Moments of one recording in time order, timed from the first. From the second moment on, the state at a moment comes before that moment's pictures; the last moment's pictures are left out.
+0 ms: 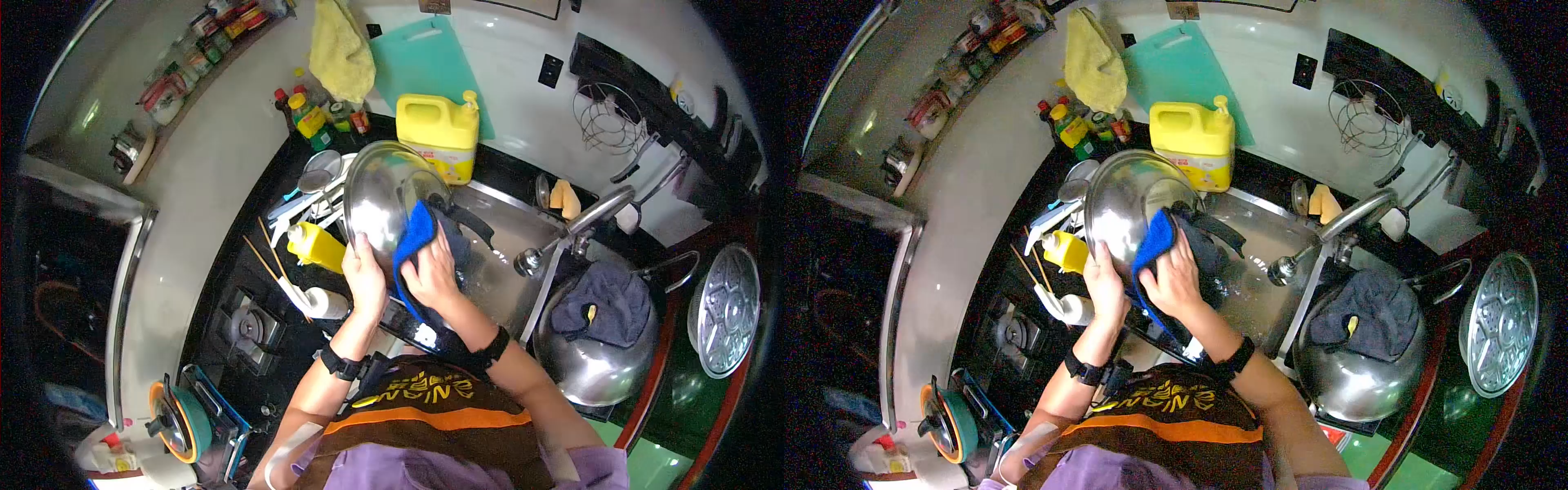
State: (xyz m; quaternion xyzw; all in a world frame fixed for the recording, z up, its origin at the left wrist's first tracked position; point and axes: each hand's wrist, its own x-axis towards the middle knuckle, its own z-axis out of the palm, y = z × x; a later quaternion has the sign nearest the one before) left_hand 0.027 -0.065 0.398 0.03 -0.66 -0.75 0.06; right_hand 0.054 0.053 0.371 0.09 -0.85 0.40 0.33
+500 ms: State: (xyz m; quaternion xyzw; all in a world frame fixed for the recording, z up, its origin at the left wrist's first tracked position) left_hand 0.001 -0.129 0.420 0.05 -0.62 -0.77 -0.17; right_hand 0.008 0.142 0.337 0.12 -0.63 0.75 0.16
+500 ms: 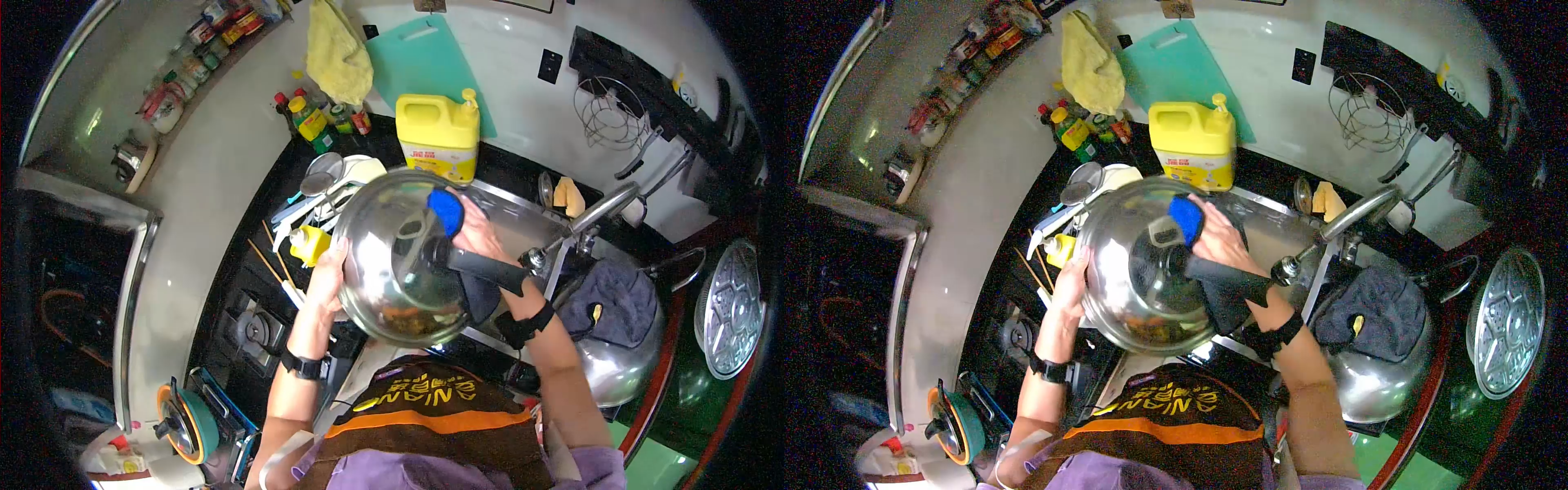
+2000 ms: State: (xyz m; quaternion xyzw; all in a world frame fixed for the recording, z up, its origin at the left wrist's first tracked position) left_hand -0.013 -0.047 0.438 -0.49 -0.83 -0.15 0.22; right_hand 0.018 0.206 0.350 -0.11 -0.70 0.71 0.04
